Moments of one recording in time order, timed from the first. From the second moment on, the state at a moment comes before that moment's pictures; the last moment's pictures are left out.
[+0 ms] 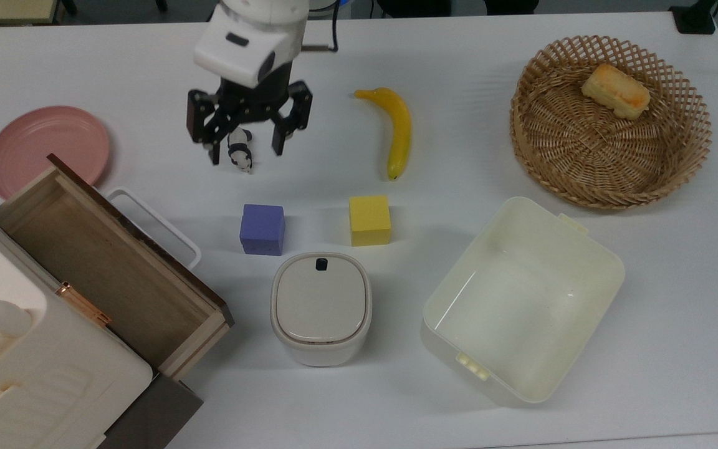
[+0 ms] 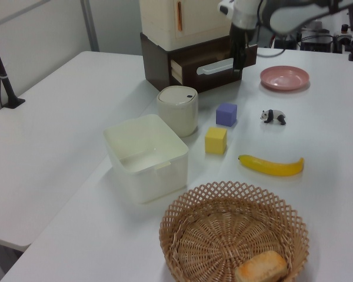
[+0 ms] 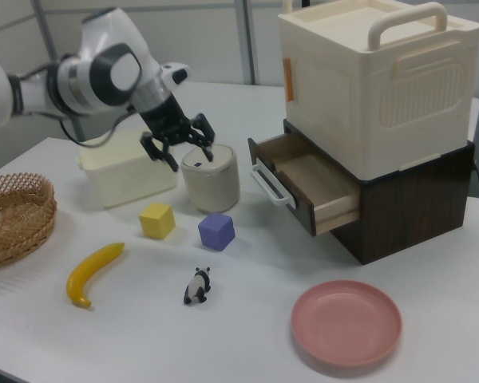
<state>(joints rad) -0.11 0.15 0.15 -1.73 -0.28 2.12 -0.27</state>
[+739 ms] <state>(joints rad) -0.09 0.02 0.15 -1.68 -0.09 1.74 0.03</state>
